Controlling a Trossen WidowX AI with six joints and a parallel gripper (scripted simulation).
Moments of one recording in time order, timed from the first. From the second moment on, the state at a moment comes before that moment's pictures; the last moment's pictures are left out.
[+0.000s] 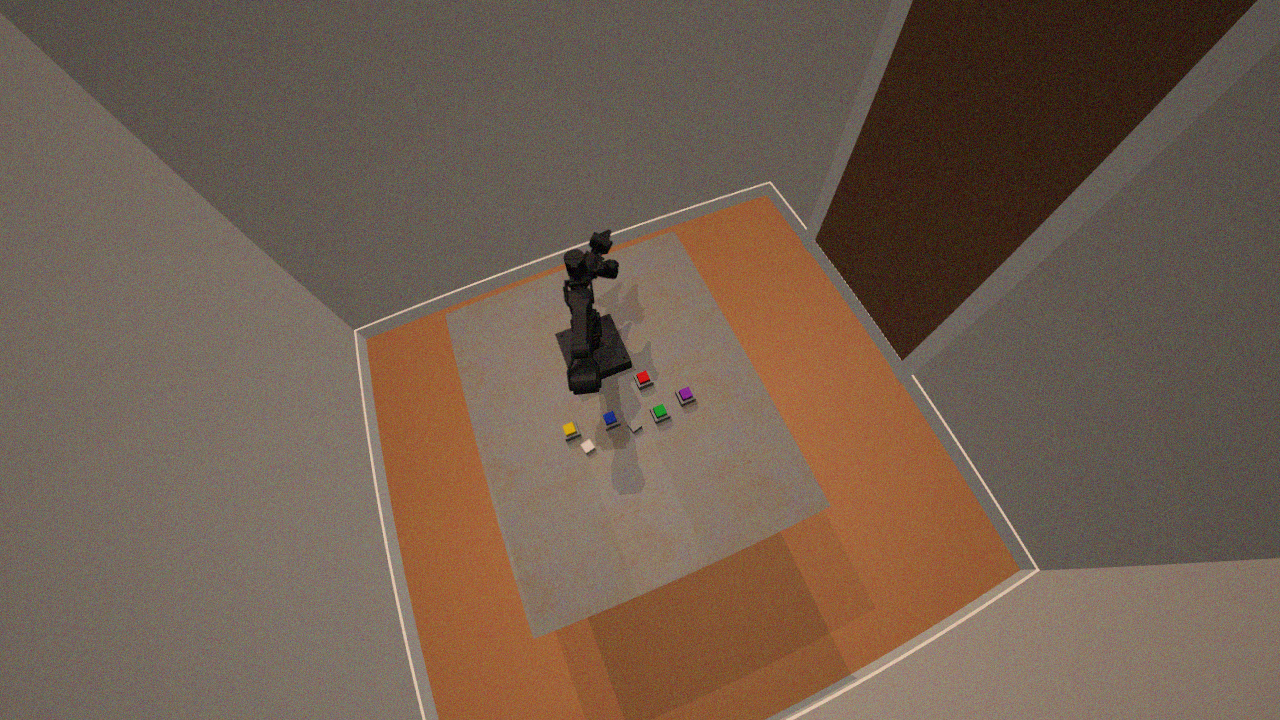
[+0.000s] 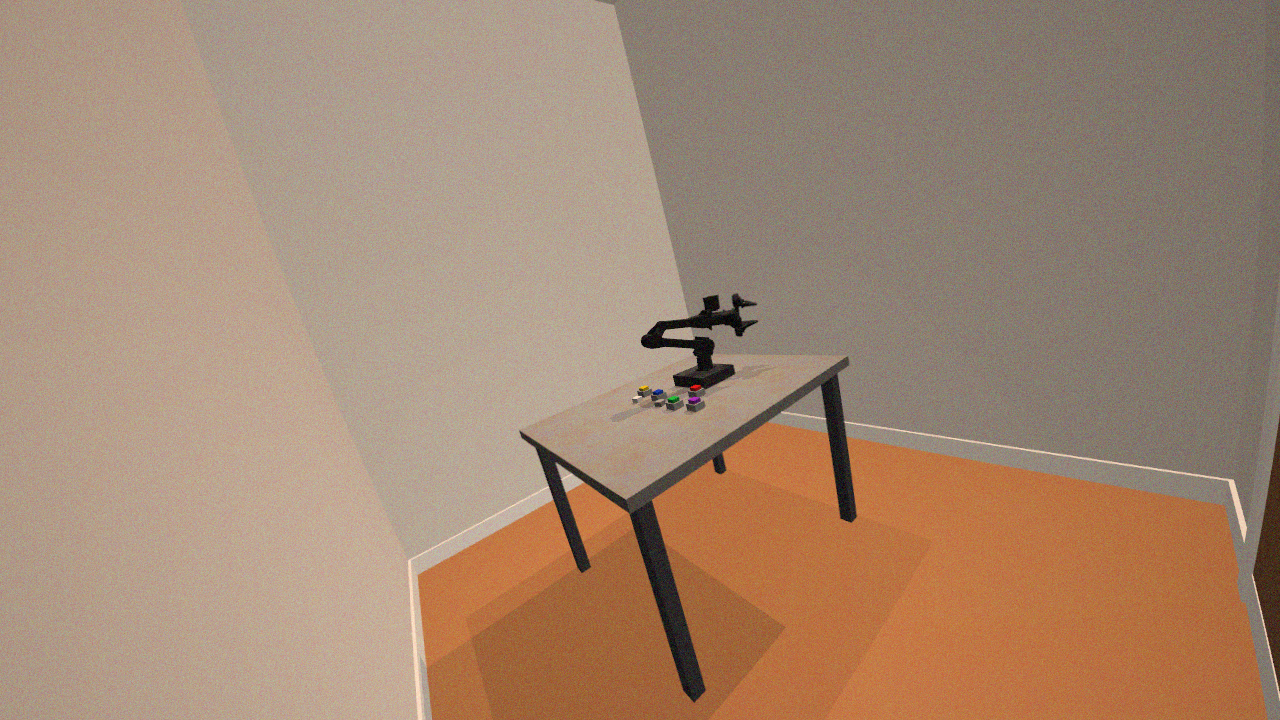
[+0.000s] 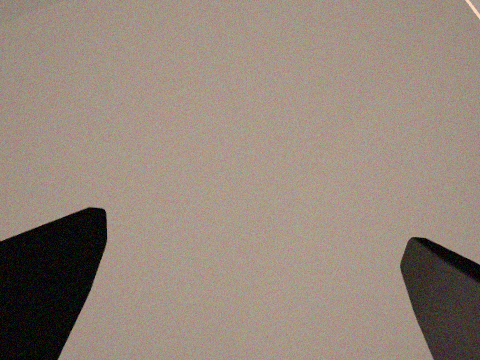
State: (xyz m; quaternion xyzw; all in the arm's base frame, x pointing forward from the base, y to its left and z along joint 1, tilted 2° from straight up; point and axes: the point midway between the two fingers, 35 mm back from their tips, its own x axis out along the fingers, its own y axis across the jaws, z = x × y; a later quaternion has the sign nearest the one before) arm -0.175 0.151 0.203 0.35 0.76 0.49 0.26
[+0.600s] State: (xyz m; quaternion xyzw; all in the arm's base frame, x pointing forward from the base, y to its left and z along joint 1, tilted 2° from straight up) arm -0.065 0.237 0.163 0.28 0.58 0.45 0.62
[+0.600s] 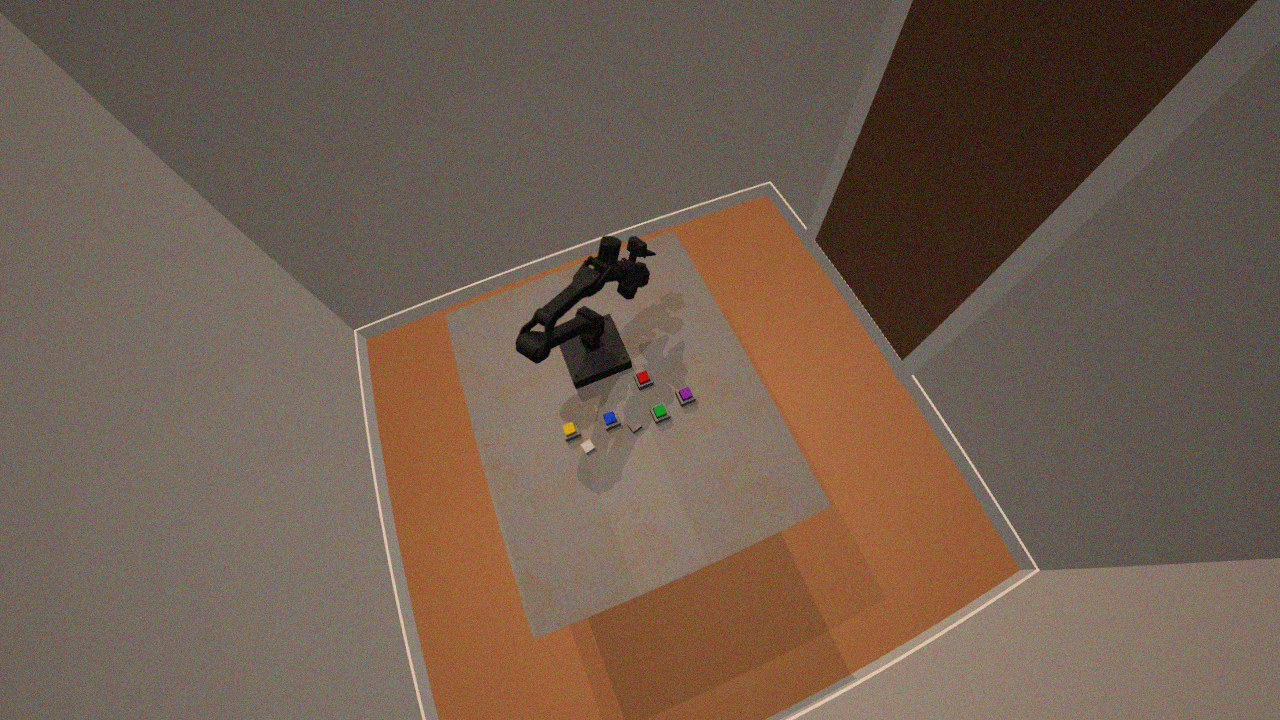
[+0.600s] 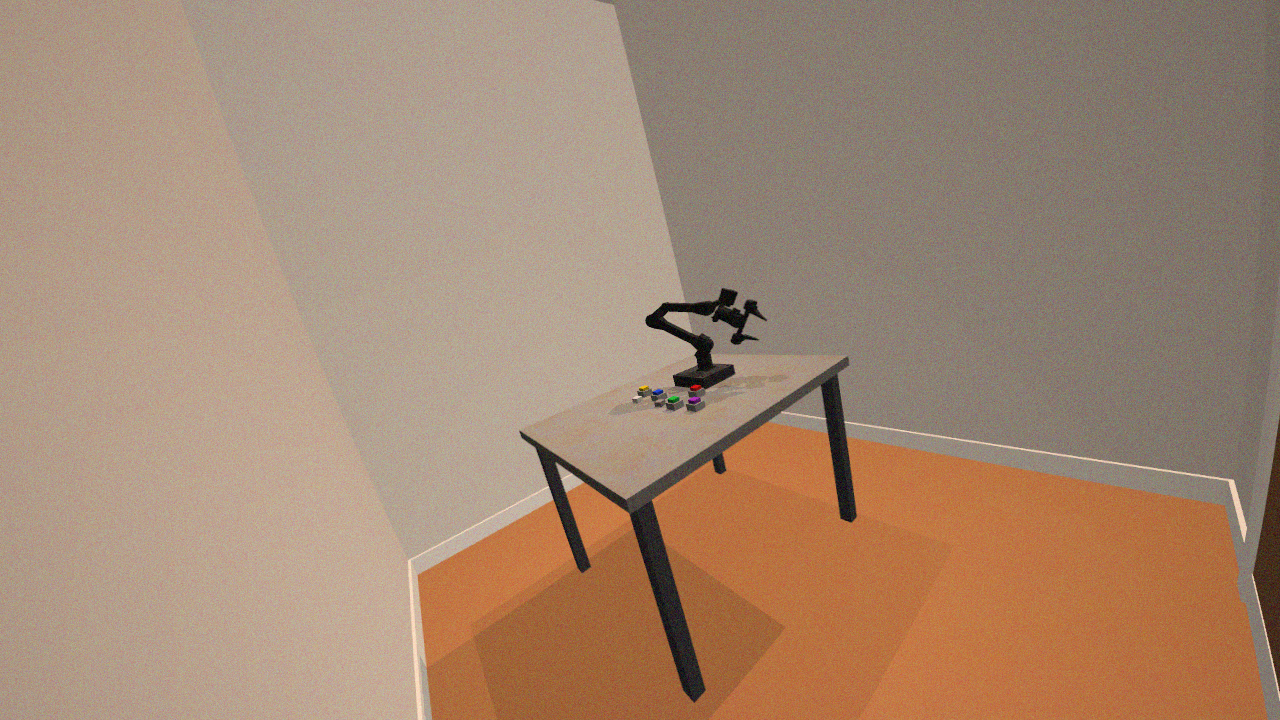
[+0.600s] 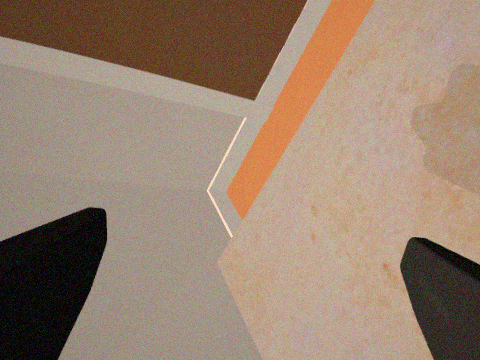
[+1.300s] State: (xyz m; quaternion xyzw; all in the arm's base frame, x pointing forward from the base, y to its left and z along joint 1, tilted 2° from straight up) arm 0.137 0.183 0.118 0.06 0.58 0.11 0.80
